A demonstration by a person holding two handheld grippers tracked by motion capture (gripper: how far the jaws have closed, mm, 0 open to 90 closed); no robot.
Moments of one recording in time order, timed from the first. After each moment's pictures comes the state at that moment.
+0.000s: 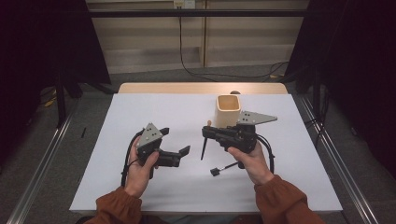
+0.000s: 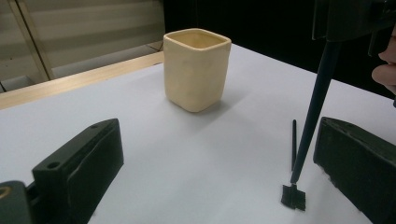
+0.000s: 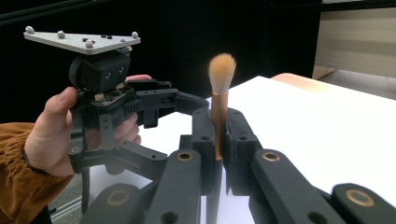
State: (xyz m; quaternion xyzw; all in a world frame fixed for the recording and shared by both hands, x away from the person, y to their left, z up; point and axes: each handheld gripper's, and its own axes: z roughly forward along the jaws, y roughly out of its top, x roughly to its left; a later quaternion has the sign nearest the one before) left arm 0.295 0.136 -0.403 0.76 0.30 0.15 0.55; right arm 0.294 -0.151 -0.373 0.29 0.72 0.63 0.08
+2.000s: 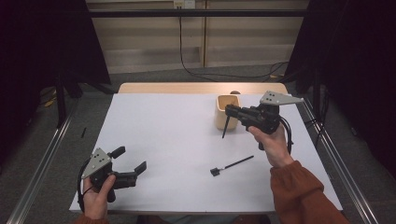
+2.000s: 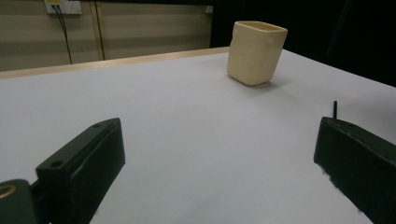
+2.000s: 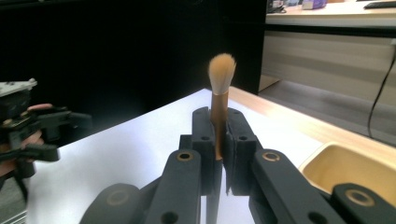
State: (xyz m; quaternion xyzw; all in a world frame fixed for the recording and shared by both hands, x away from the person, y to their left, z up) left arm 0.248 0.248 -0.434 0.72 0.36 0.20 0.56; right arm 0.319 -0.205 -0.336 0.32 0.71 0.60 0.16
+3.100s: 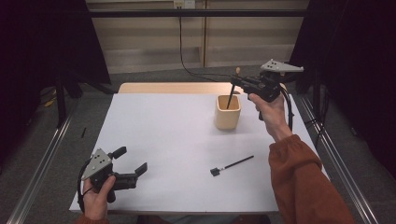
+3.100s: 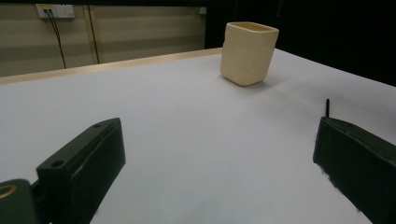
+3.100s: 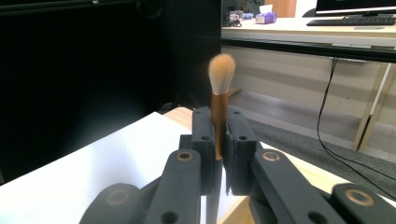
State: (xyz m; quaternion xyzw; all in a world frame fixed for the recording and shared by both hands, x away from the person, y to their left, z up) left arm 0.245 0.247 -0.432 0.72 0.35 0.20 0.56; right arm 0.391 -0.219 -0.307 0.36 0.69 0.59 0.21
